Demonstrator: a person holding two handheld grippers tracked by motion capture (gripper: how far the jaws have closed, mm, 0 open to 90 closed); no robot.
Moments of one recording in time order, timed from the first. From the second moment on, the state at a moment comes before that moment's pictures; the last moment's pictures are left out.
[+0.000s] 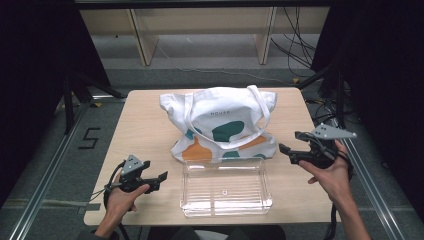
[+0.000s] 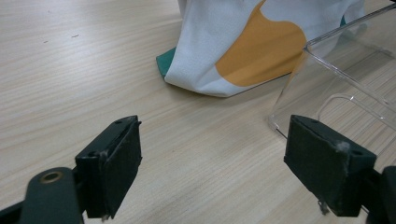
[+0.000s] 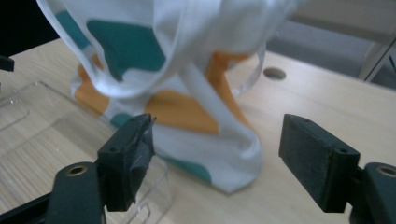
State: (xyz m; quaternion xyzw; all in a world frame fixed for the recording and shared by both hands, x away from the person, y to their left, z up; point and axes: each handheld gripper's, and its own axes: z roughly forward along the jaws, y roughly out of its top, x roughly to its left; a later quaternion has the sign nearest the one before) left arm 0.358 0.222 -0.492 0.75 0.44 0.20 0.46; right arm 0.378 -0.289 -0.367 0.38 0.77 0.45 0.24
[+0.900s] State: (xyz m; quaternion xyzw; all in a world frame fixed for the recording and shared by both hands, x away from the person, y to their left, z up) left arm 0.360 0.223 -0.492 0.75 0.43 0.20 0.45; right arm 0.472 -0.221 -0.274 0.34 0.82 0.40 0.24
